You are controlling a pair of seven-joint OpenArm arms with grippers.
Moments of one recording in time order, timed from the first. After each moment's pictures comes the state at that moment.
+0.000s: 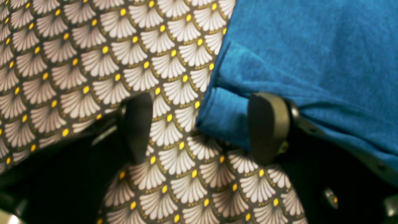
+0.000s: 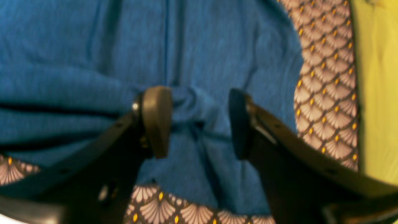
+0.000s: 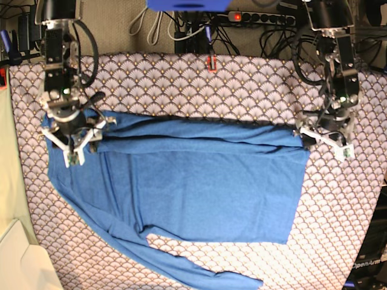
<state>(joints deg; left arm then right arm) 4.6 -12.8 -15.8 88.1 -19.1 -1.1 38.0 -8.3 12.7 4.7 99.0 -0.2 8.0 -37.5</state>
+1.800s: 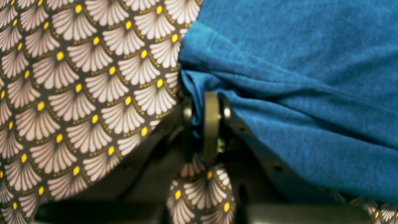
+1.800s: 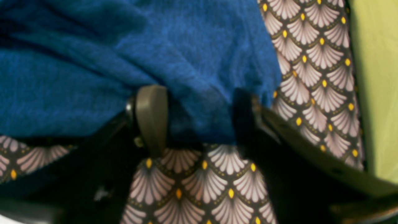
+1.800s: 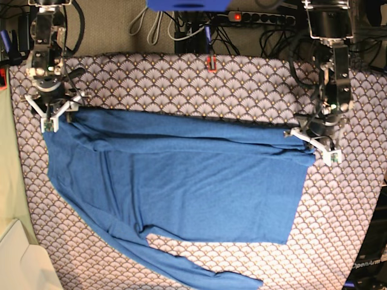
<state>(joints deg) 1.4 -14.7 -9.7 81.3 -19.3 -1.1 34.2 -15.8 13.9 14.6 87.0 0.7 8.0 -25.3</state>
